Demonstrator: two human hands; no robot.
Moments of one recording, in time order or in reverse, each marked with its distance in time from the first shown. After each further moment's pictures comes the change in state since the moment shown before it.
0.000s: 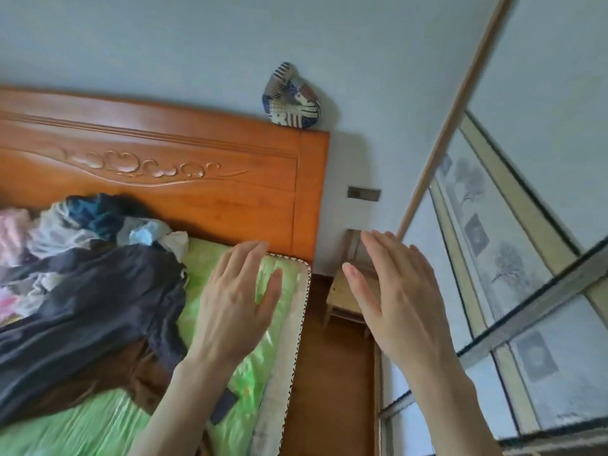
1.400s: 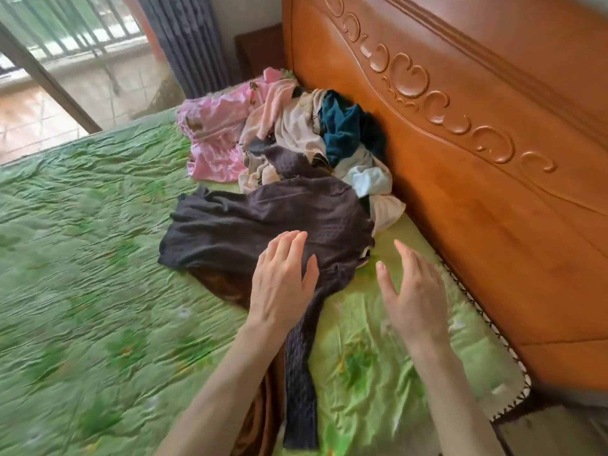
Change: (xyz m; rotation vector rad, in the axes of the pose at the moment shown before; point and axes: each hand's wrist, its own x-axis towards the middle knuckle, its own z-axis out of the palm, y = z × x) left_hand 0.037 -0.416 0.092 0.435 0.073 -0.869; right_hand 0.243 -0.225 0.498 0.437 -0.689 -0.331
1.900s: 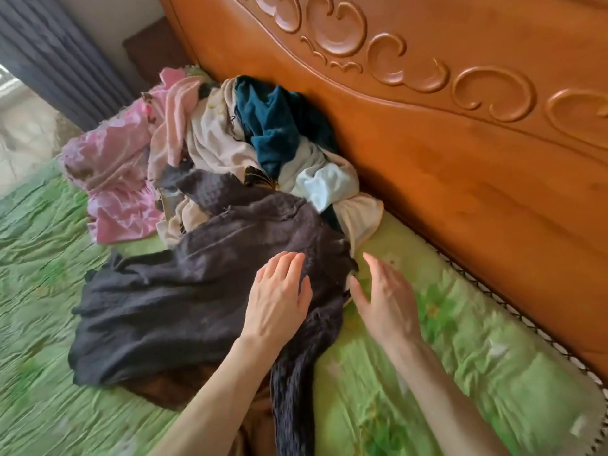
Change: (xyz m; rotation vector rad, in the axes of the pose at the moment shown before) left_hand 0.146 -0.056 0.240 0.083 -0.234 0.338; right_hand 0.162 0.117 0.178 0.045 -0.070 0.176
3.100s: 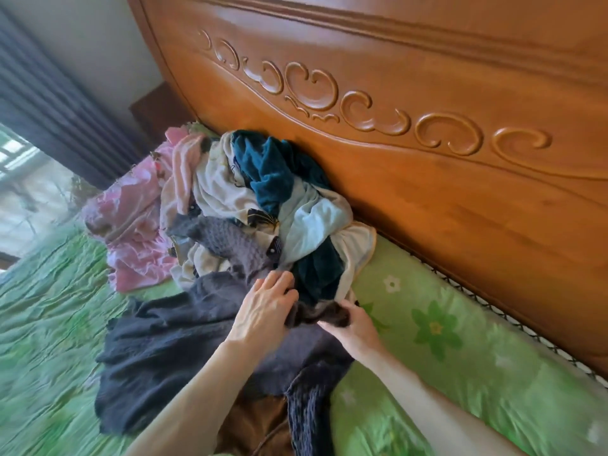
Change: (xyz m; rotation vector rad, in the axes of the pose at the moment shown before) left_hand 0.036 -0.022 -0.071 0.160 -0.276 0.320; right_hand 0.011 -0.010 0.055 0.789 -0.241 0.189
